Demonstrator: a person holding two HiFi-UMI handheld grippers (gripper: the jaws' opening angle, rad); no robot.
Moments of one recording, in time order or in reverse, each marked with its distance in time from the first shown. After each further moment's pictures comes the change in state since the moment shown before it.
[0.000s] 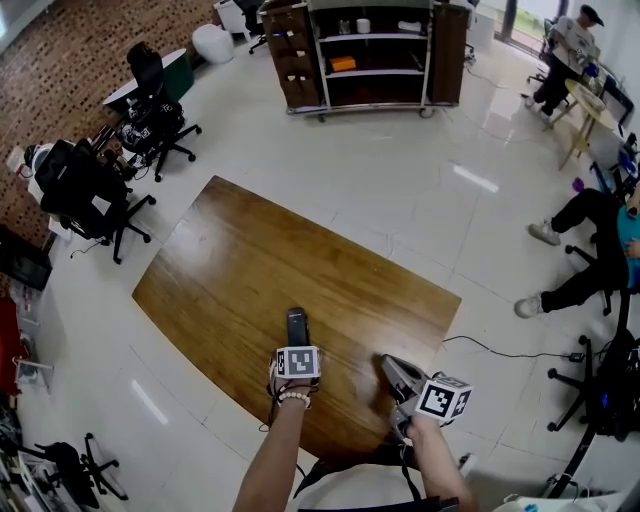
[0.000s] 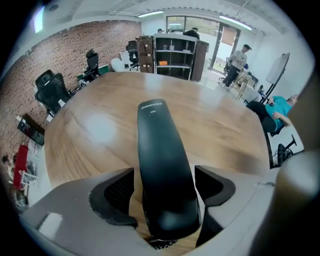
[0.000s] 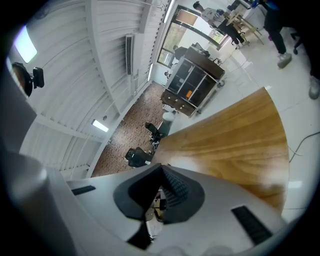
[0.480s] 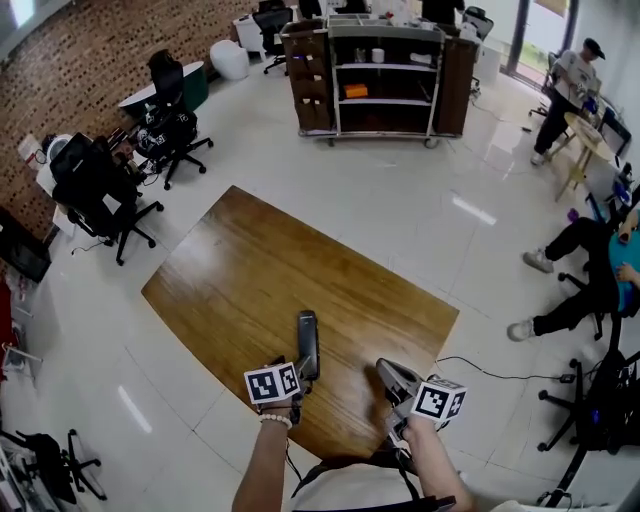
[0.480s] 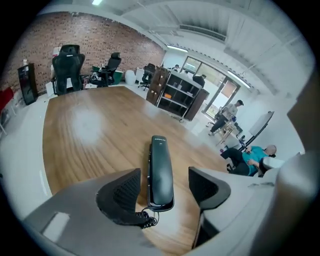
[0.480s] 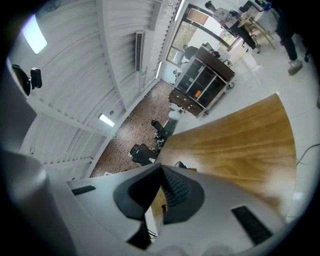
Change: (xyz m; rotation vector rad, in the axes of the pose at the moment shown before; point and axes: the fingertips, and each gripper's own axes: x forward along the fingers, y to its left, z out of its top) left arm -0.084 0.017 0.004 -0.266 -0.298 -0.288; right arm 0.004 0.039 -0.007 -0.075 0.020 0.049
